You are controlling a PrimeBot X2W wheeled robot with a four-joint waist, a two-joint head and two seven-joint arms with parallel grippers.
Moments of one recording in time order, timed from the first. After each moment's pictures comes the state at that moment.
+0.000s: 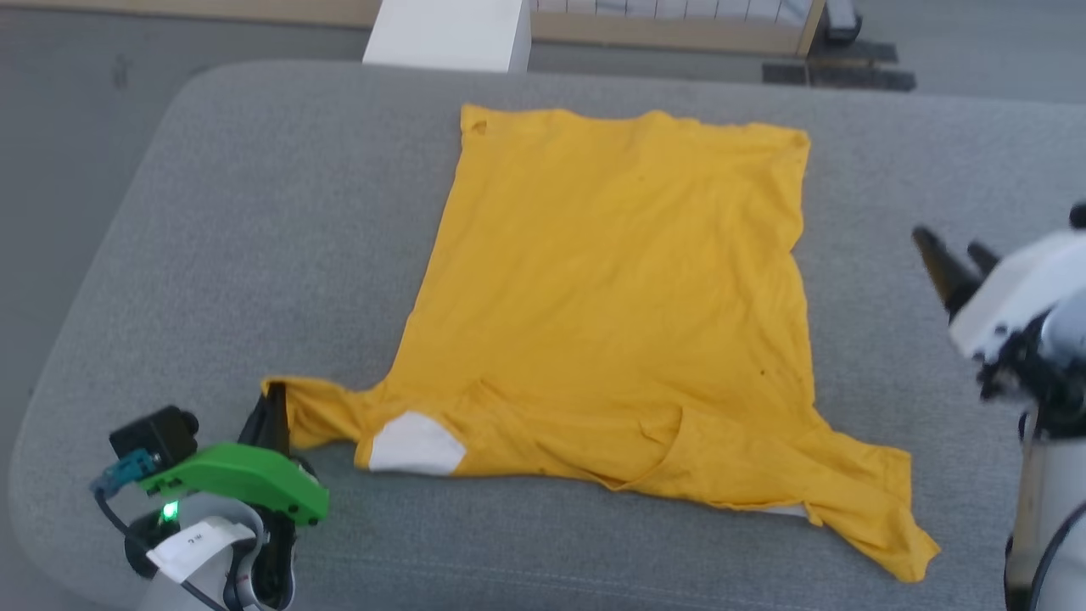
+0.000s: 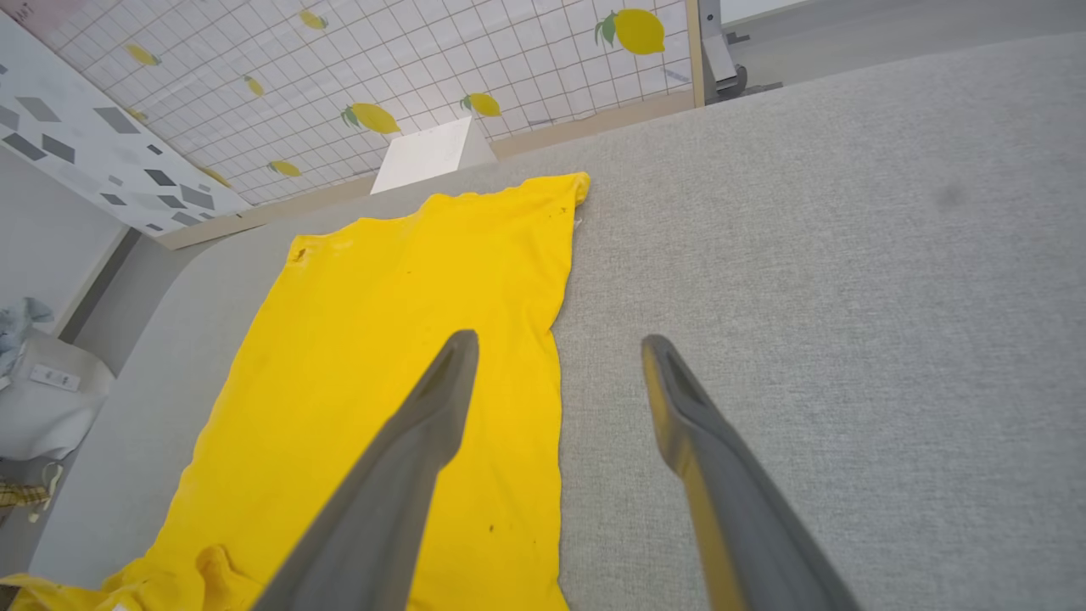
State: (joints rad) left arm -0.22 0.28 -0.20 0.42 -0.78 0.04 -0.15; right arm -0.45 -0.05 -0.33 0.14 0.33 0.13 0.68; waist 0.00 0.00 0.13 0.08
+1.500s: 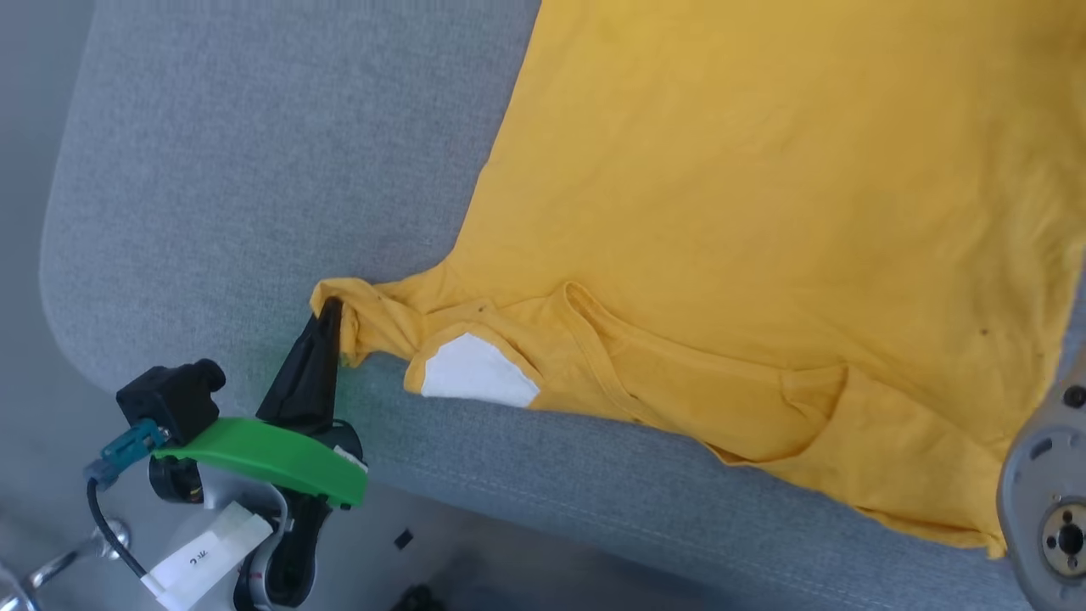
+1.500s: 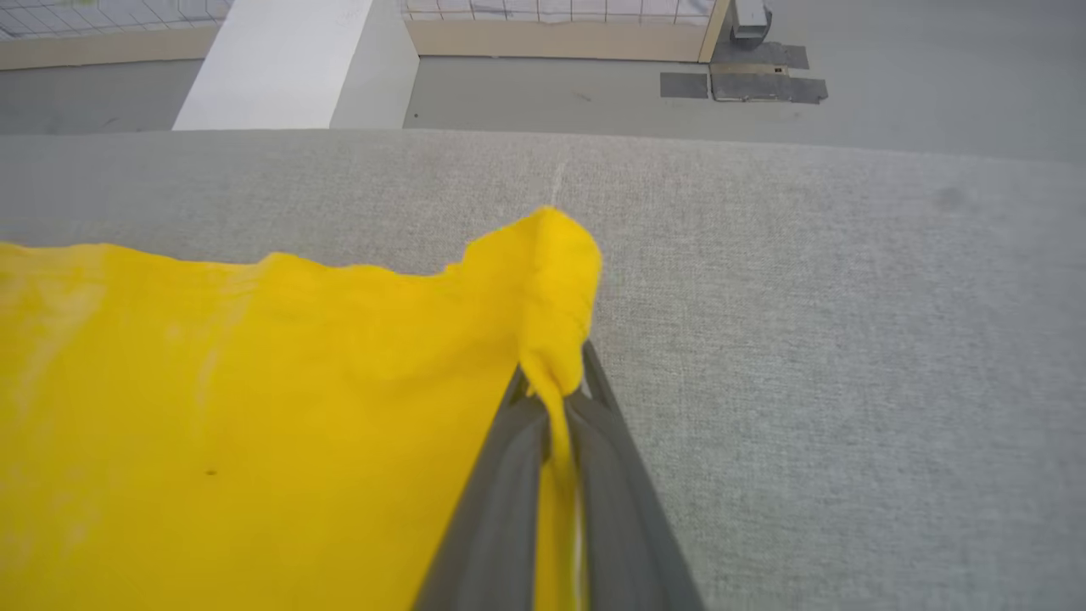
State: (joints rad) left arm -0.16 0.31 -0.26 0.00 -0.76 0.00 -0.14; right arm -1.14 -0.05 -0.46 0.36 -0.26 0.13 0.79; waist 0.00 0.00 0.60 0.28
